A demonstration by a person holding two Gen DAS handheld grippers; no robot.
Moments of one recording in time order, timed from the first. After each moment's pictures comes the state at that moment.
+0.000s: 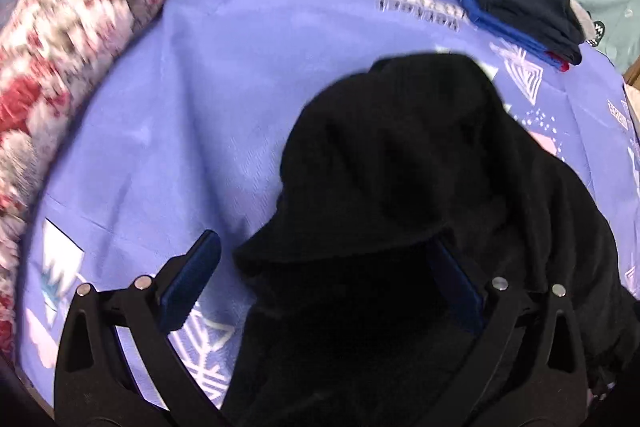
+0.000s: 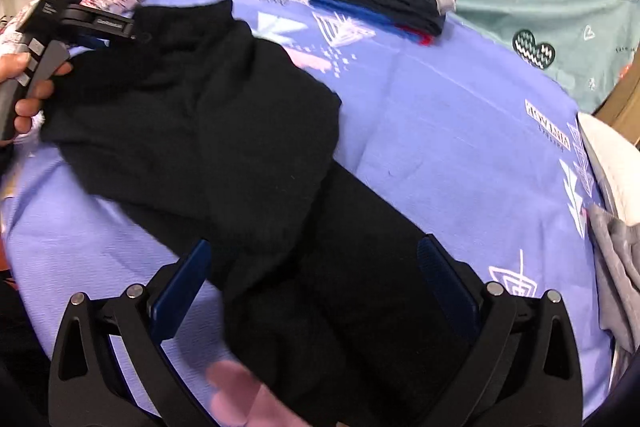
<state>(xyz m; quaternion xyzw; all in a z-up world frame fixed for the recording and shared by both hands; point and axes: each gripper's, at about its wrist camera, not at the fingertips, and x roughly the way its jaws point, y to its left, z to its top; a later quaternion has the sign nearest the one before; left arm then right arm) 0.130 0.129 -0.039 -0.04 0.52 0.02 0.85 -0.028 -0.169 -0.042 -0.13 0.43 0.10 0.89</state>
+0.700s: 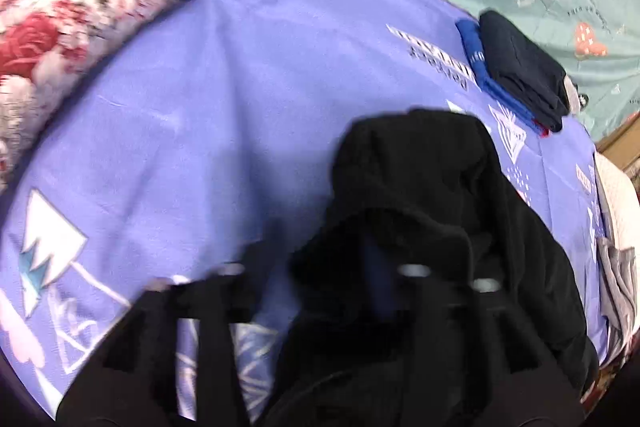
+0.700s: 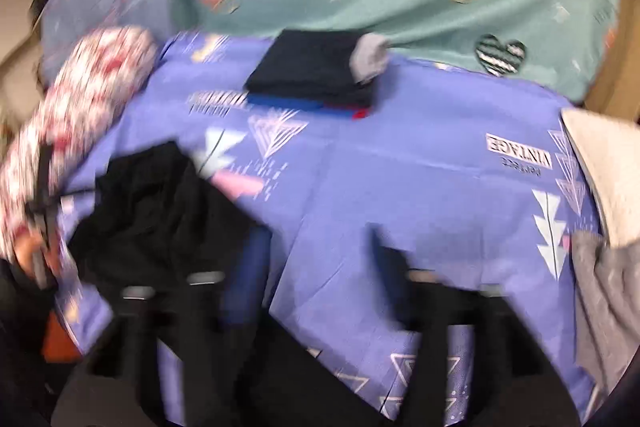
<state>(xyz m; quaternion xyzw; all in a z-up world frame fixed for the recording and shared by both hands) 0.110 0.191 -0.013 -0.15 0.47 0.01 0.87 0.035 -0.257 0.089 -0.04 0.41 0.12 0.90</state>
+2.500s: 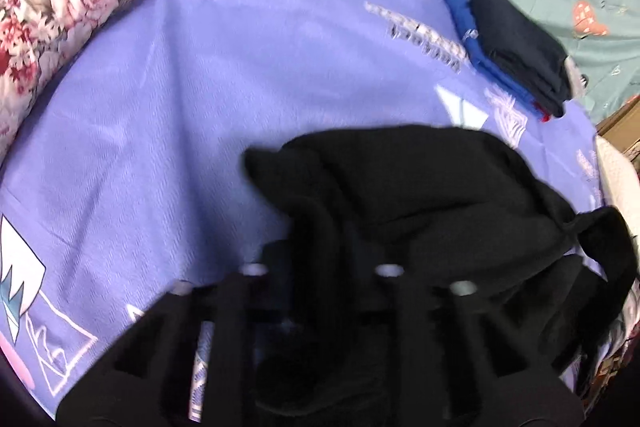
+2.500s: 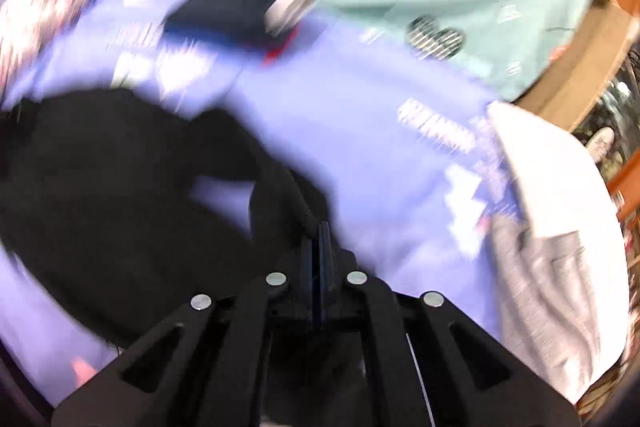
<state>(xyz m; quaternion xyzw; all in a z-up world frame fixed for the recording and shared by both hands) 0.152 0.166 -0.024 -0.14 0.49 -0.03 0.86 0.032 -0.346 0.071 -0.13 0.41 -0.04 0.90</state>
